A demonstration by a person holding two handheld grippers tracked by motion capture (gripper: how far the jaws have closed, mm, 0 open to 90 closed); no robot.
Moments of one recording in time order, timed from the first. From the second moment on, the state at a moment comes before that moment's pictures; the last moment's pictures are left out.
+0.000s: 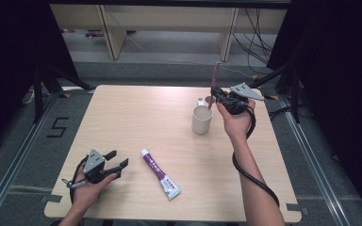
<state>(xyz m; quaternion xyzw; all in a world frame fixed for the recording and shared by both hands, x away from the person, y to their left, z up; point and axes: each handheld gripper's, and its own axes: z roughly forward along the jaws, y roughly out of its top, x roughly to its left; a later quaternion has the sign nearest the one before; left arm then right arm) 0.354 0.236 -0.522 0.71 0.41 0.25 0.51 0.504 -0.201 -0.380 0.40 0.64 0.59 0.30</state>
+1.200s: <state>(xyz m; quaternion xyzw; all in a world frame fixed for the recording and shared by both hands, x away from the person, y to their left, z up) 0.354 0.236 -0.522 0.71 0.41 0.25 0.51 0.530 -0.194 -0.385 0.42 0.64 0.57 0.30</state>
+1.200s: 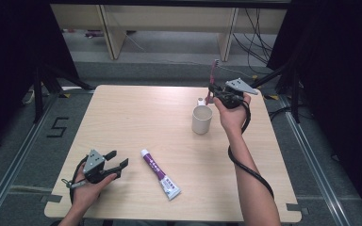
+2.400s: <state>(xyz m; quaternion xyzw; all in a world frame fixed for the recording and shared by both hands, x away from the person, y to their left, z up) 0.354 0.236 -0.522 0.71 0.41 0.25 0.51 0.557 -0.181 -0.387 0.42 0.64 0.56 0.30</state>
